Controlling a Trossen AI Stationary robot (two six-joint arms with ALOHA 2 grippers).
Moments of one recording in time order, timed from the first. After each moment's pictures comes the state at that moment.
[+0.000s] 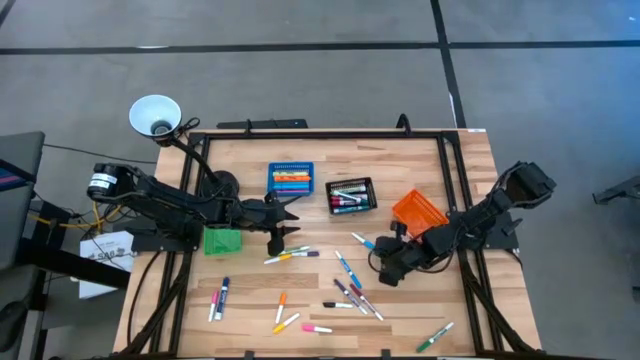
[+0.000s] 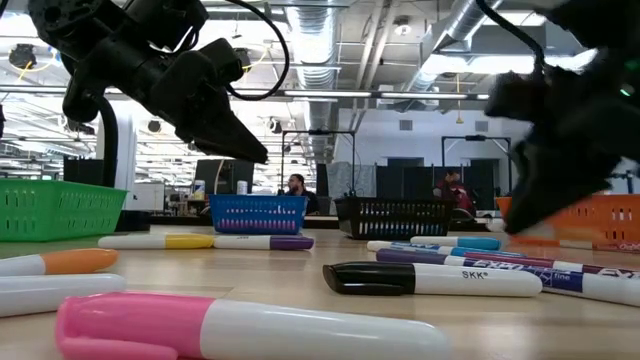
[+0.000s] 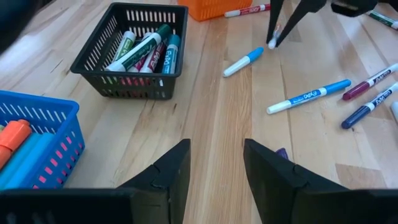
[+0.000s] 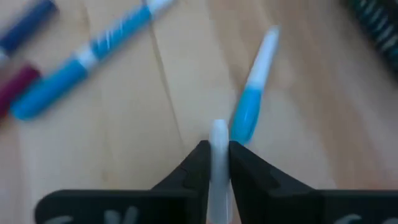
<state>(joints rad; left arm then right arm) -0.11 1.38 0.48 0.39 -0.19 -0.11 0.50 1.51 0.61 -0.23 0.42 0.59</state>
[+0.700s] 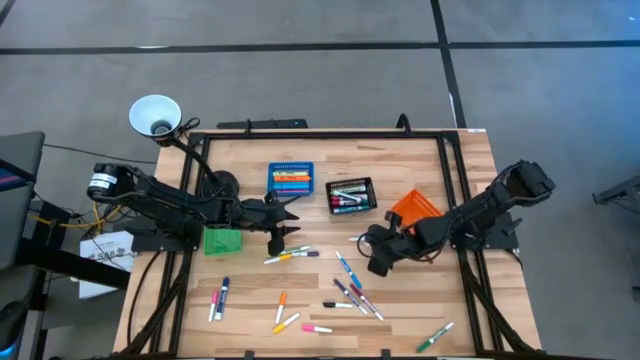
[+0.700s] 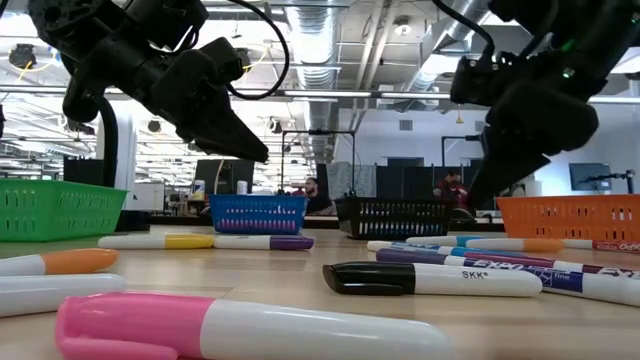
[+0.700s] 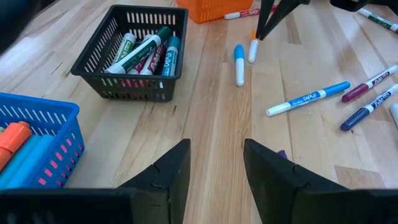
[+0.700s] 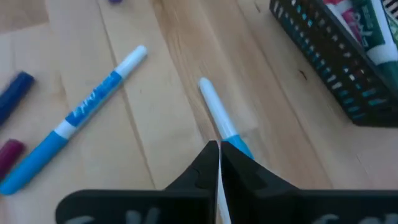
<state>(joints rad) -0.11 1.38 0.48 0.39 -0.19 -0.11 0.38 1.51 0.72 -0.33 0.42 0.58</state>
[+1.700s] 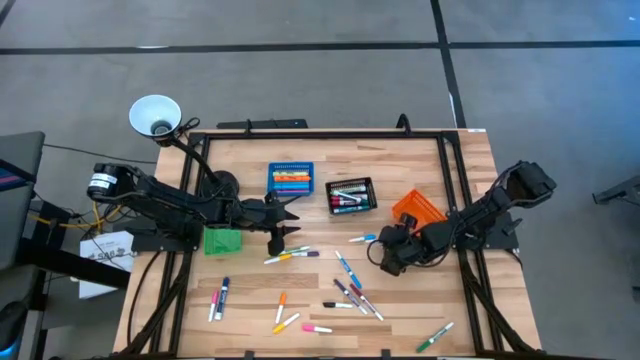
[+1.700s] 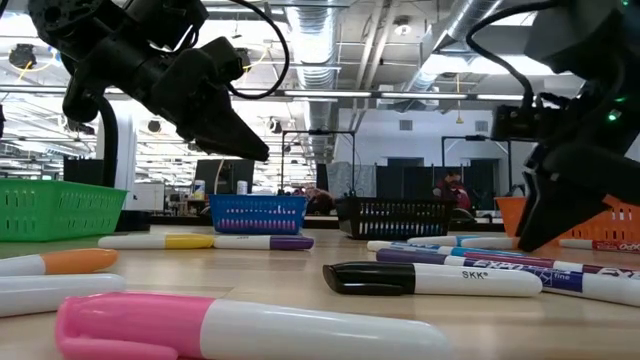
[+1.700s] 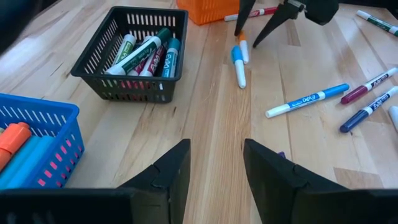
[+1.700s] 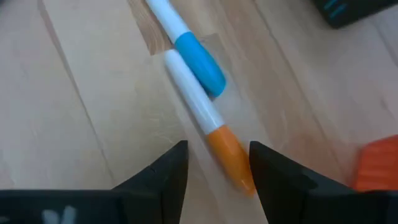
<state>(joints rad) -0.11 1.38 0.48 0.40 -0.19 -0.11 0.44 1.51 0.59 -0.39 0.44 0.73</state>
